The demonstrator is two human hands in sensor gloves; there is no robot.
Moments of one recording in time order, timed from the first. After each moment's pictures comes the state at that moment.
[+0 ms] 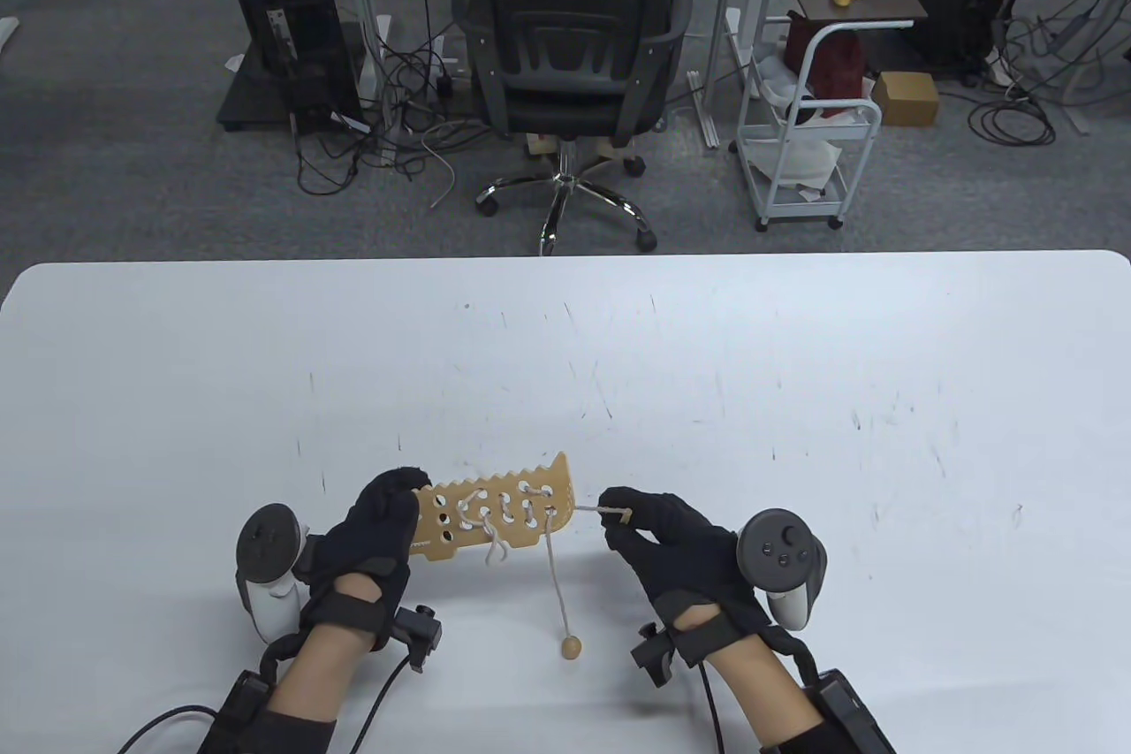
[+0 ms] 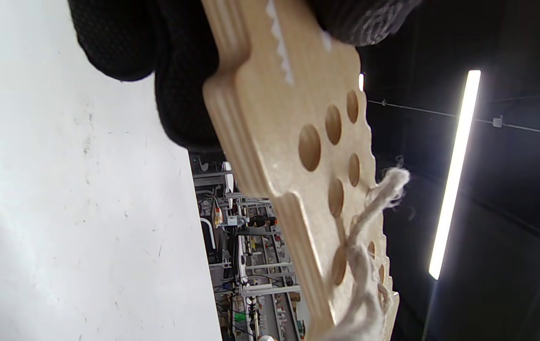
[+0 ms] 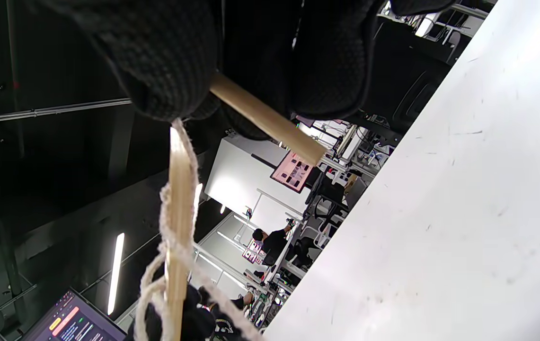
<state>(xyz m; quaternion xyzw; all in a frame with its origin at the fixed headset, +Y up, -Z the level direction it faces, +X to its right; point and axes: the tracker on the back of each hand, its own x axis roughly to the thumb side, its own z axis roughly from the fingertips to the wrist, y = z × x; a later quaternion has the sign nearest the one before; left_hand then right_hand) -0.268 -0.742 -0.318 -0.01 -0.03 0.67 0.74 0.116 -0.722 -0.307 0.16 -0.09 0.79 0.58</state>
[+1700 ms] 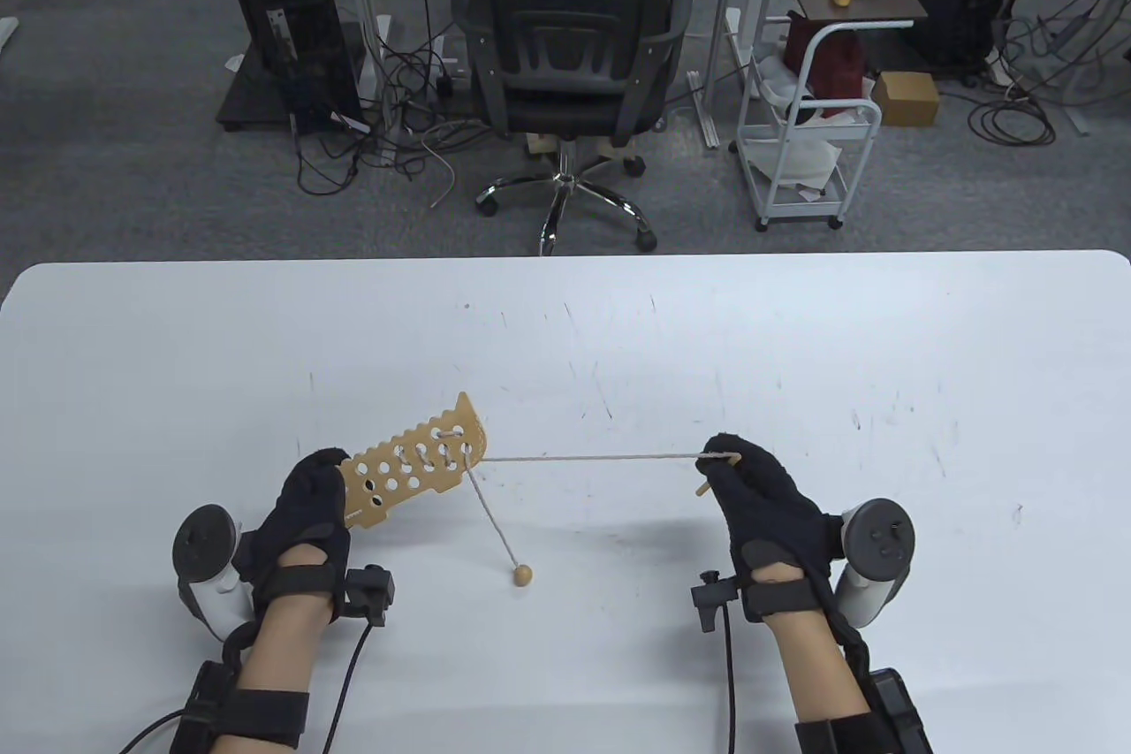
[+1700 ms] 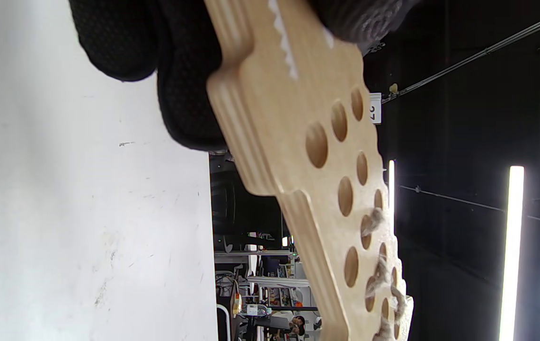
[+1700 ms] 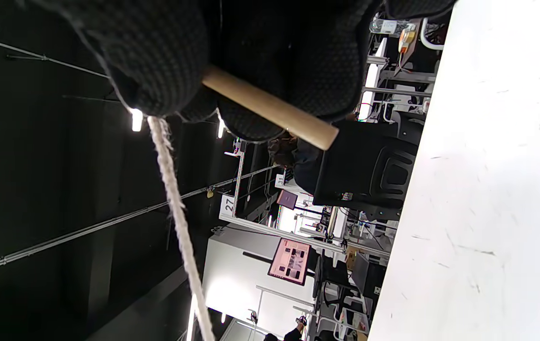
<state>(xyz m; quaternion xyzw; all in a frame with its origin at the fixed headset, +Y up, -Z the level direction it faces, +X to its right) -0.324 -0.750 -0.327 0.05 0.10 0.69 0.72 0.192 -0.719 -0.318 0.02 -0.16 0.71 0.69</state>
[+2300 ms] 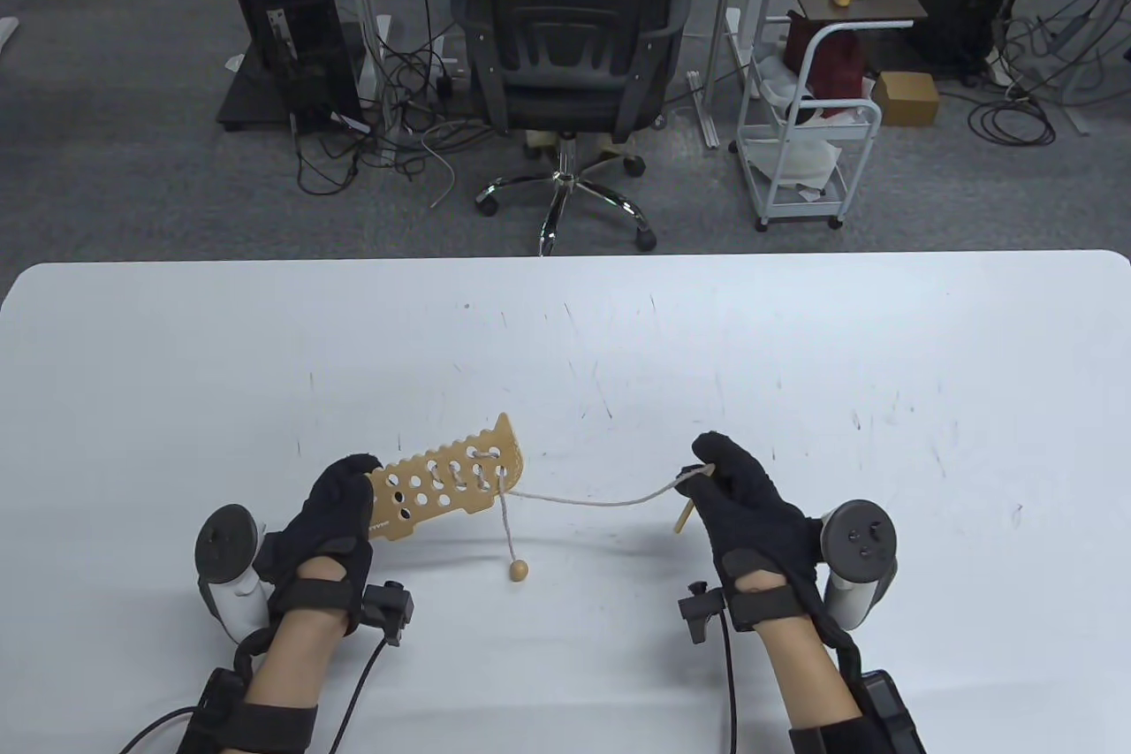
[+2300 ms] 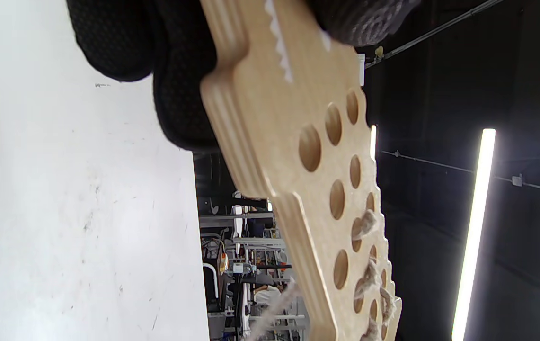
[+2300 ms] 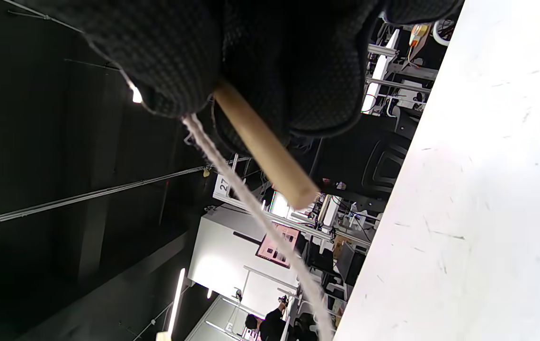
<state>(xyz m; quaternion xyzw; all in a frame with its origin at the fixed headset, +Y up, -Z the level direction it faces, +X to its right) -0.297 -0.739 -0.321 0.02 0.03 0.69 0.73 0.175 -0.719 -0.316 0.05 -0.15 0.75 0.64</state>
